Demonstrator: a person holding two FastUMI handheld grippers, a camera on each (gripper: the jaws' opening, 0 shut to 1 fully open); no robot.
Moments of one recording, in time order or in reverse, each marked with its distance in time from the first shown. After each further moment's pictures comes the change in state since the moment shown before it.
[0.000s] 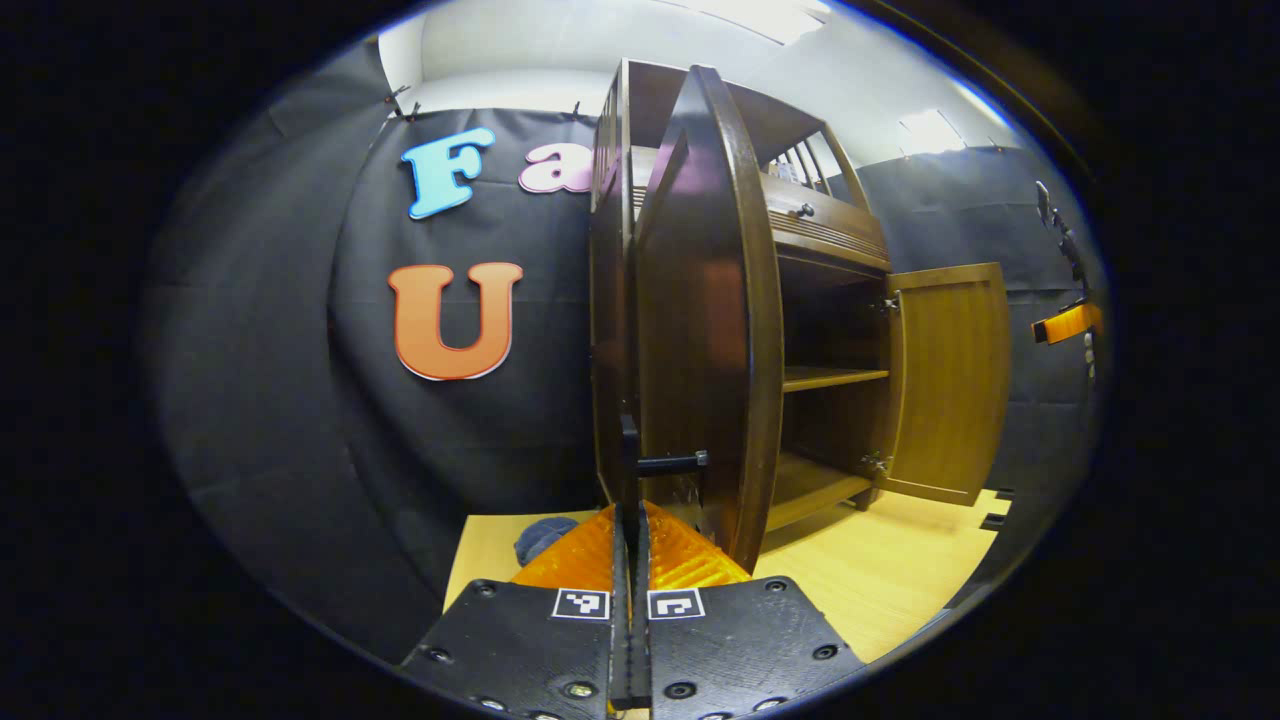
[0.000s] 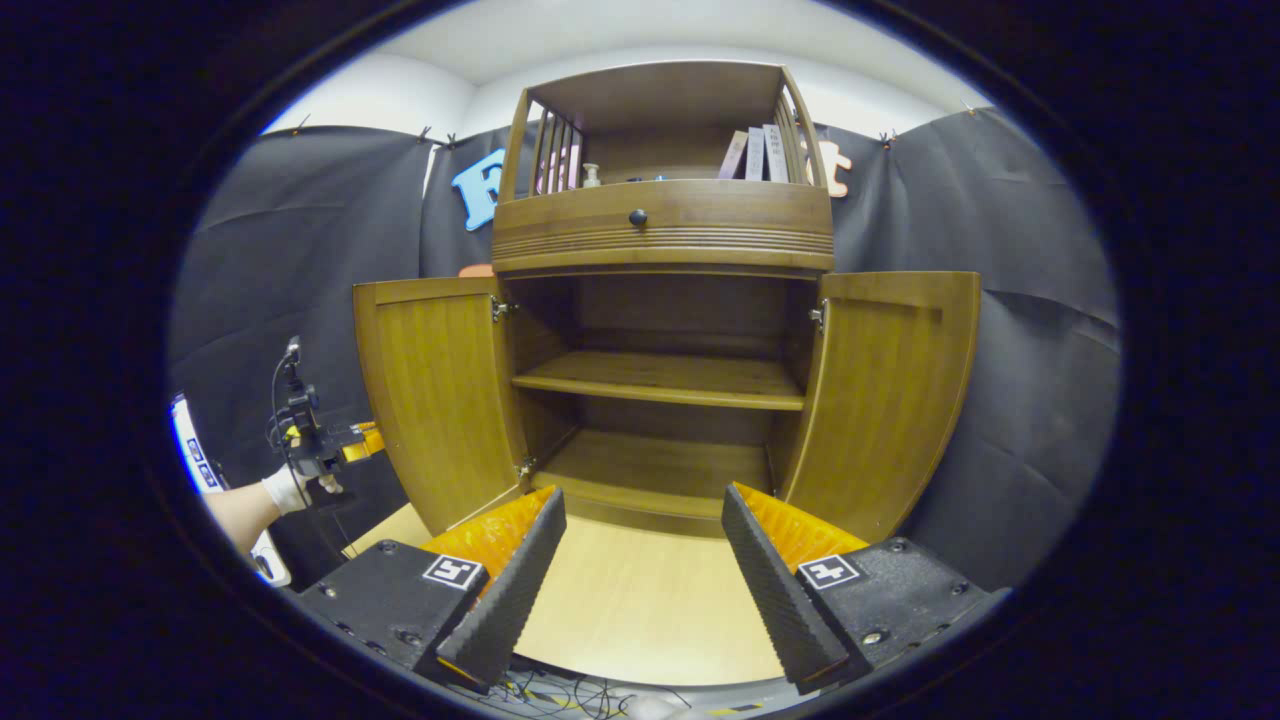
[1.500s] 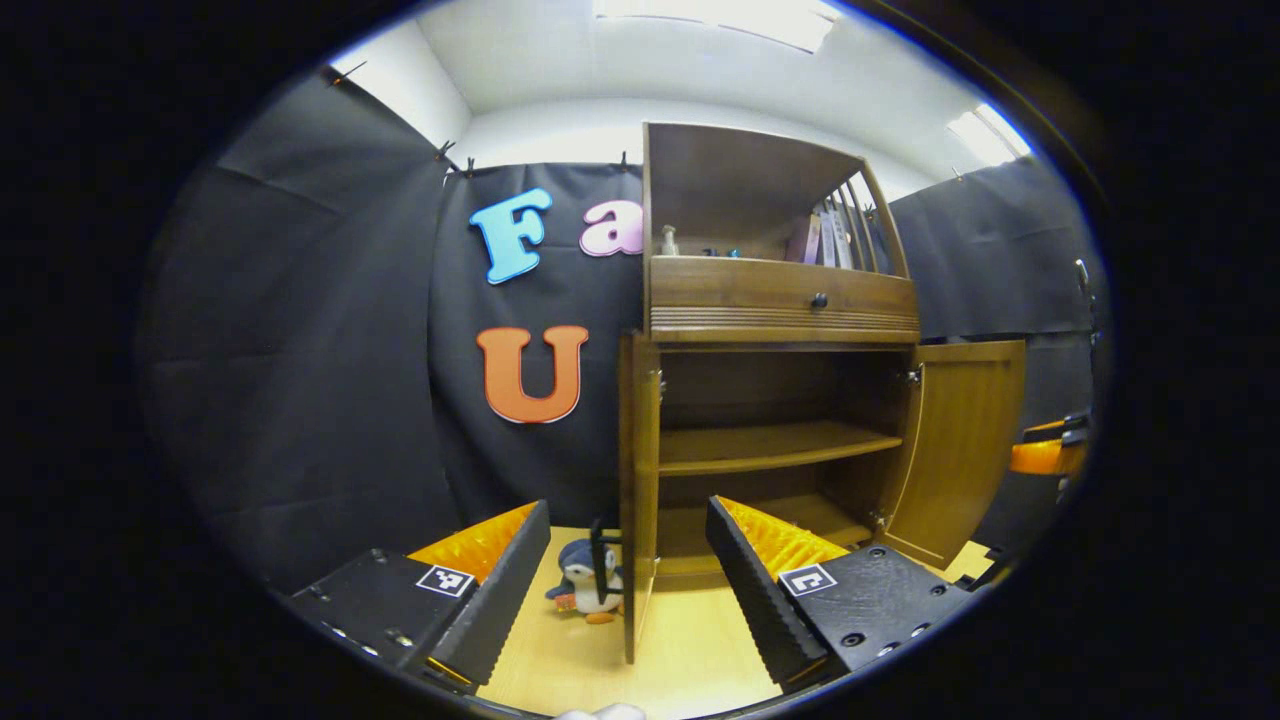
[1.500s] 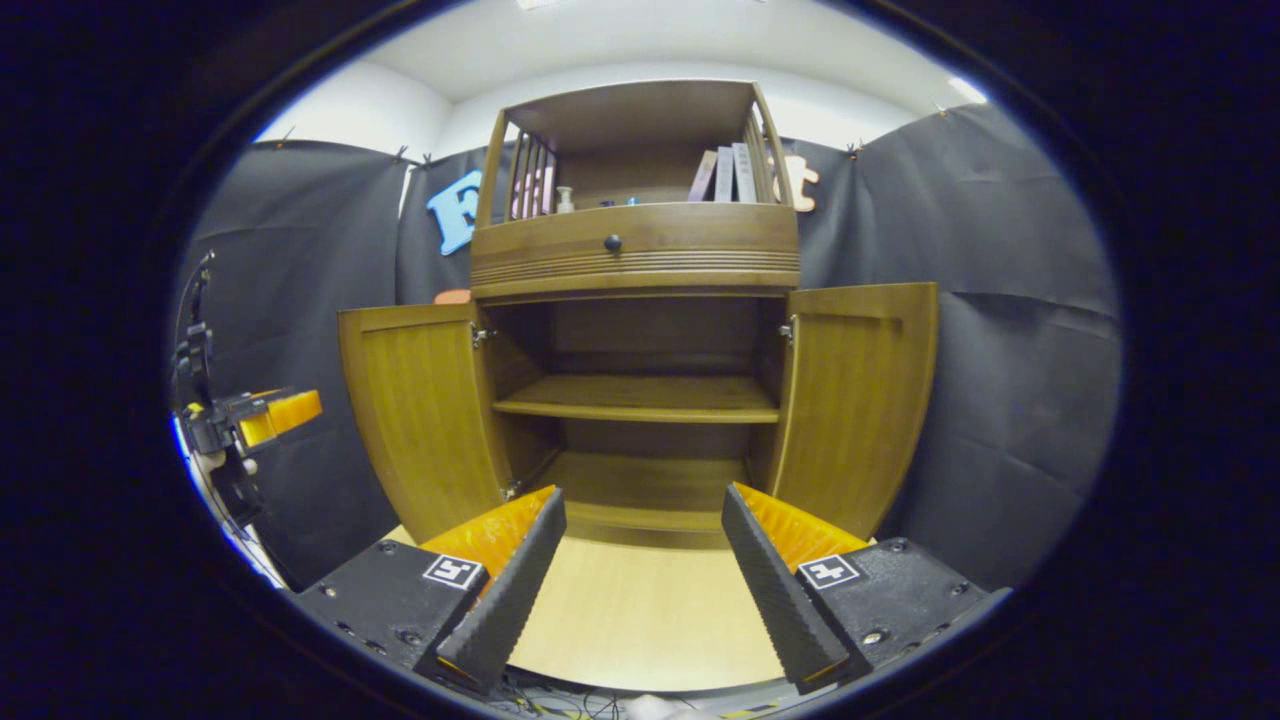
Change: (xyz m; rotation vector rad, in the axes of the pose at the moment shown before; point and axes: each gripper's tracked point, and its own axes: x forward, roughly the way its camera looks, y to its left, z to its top) left arm -0.112 -0.091 0.154 -0.016 -0.054 0.342; right arm -0.018 -0.011 0.016 0.062 -0.083 -0.096
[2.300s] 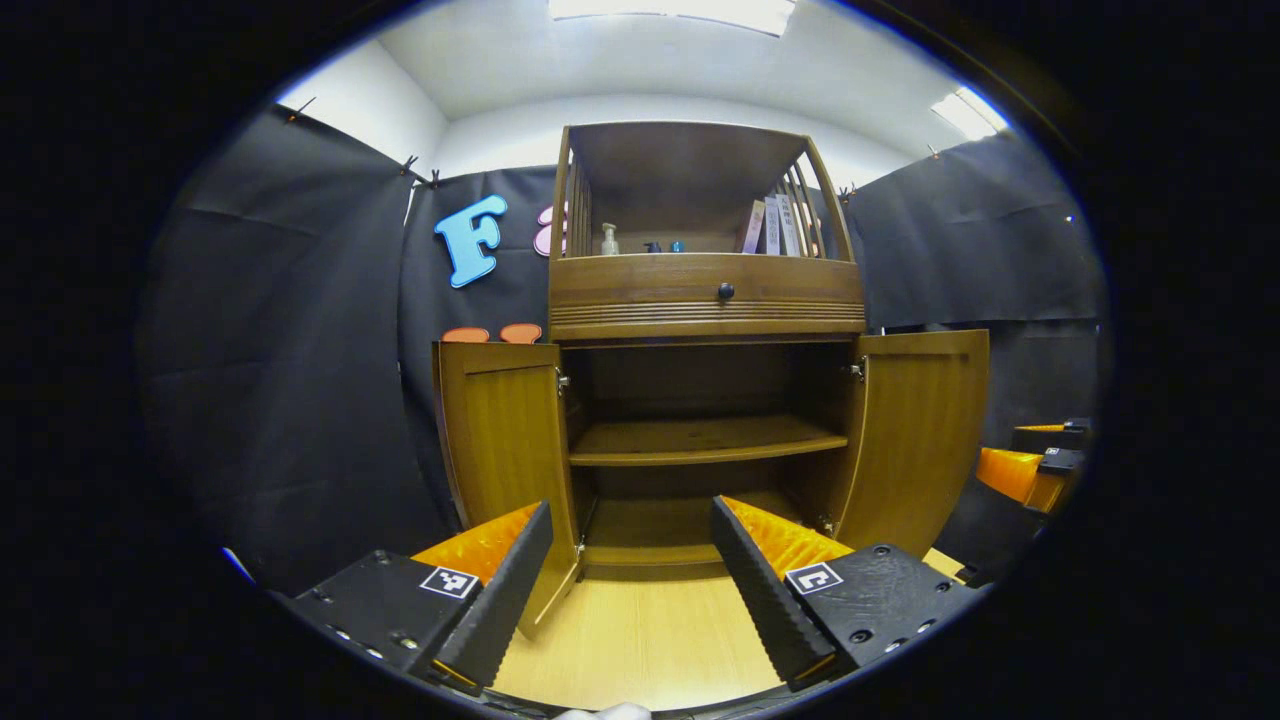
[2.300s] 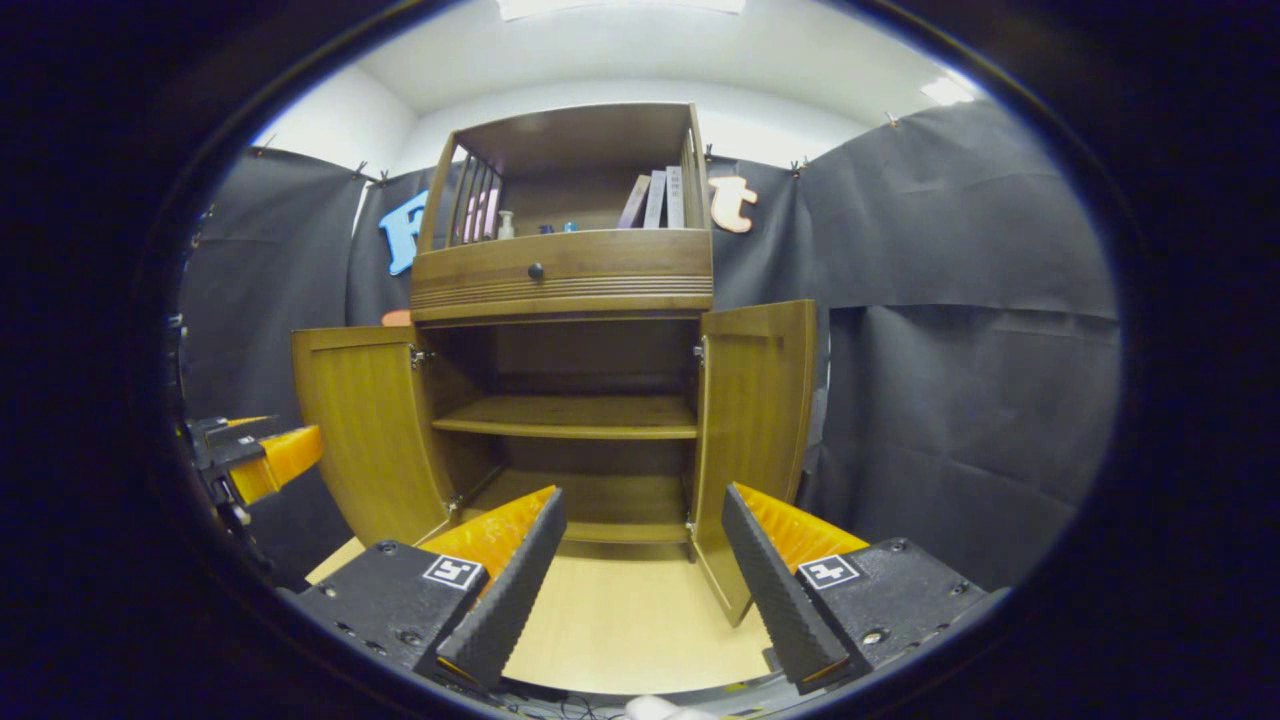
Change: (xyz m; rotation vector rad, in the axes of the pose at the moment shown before) left arm -0.025 -0.153 -0.020 0.007 0.062 0.016; right arm -0.026 -0.069 0.008 0.010 -0.072 -0.131
